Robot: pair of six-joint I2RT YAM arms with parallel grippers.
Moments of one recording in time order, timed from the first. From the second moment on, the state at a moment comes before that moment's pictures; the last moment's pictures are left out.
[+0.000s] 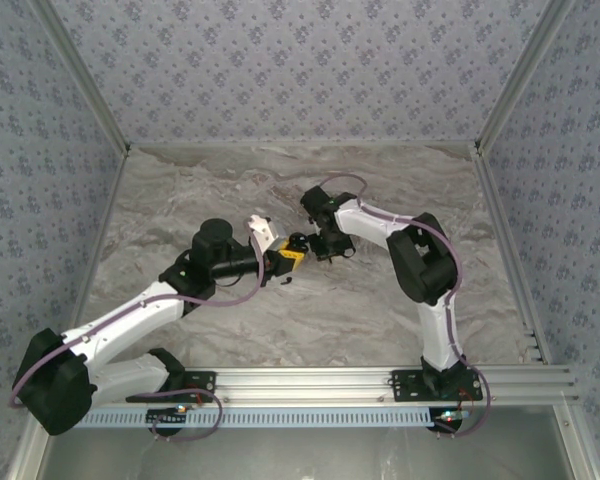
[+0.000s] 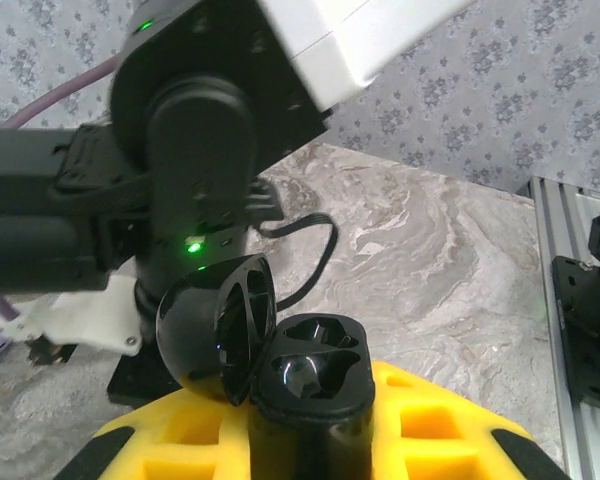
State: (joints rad) left arm -0.70 1.10 0.66 0.17 0.52 0.03; right arm 0.63 2.05 1.47 -0.83 0.01 0.28
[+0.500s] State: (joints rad) left arm -0.70 1.10 0.53 0.35 0.39 -0.11; right arm 0.59 1.77 1.27 -0.67 -0.11 0.30
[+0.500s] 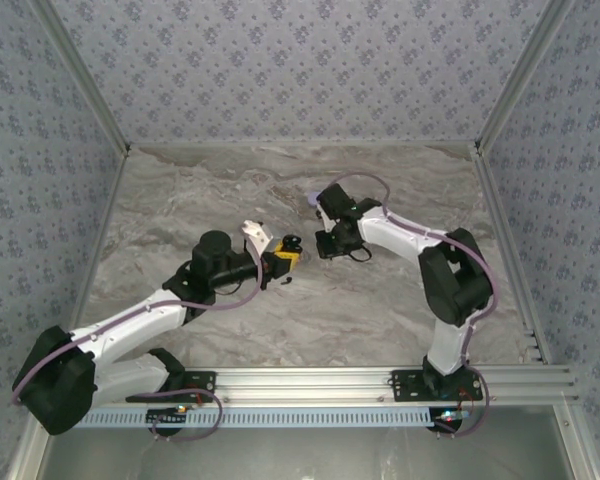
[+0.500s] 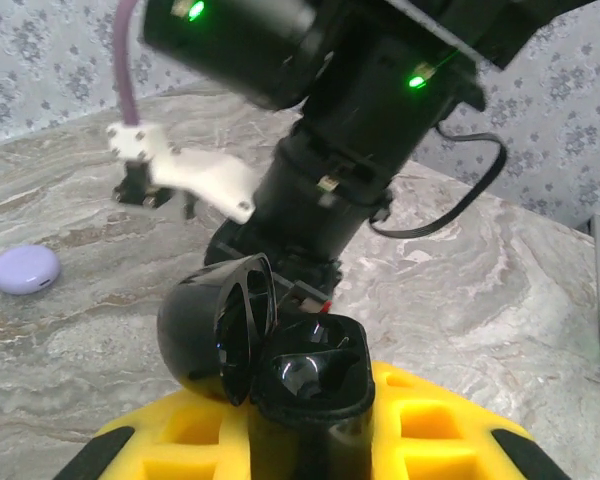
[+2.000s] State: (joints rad) left arm -0.75 1.33 0.51 0.70 0.22 -0.28; right arm 0.62 1.42 1.24 -0.47 -0.37 0.36
